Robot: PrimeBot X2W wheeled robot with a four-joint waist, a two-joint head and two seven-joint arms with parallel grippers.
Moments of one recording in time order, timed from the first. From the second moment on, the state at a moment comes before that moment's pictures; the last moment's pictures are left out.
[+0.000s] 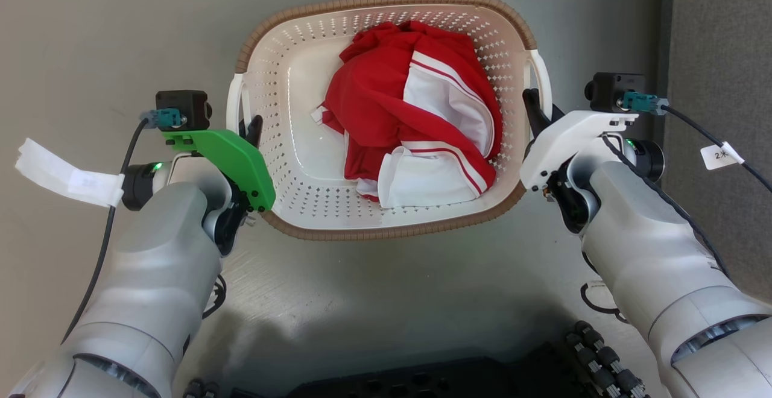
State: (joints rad) left arm -0.93 0.03 -0.81 1.19 -0.97 -0.12 -0.14; right arm -0.84 -0.02 0.46 1.16 0.59 0.06 -0.23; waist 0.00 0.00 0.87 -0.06
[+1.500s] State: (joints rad) left arm -0.92 0.05 -0.85 1.12 -1.01 -0.13 -0.12; right arm -0.81 -0.06 0.42 1.13 0.64 0.10 -0.25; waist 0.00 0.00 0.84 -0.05
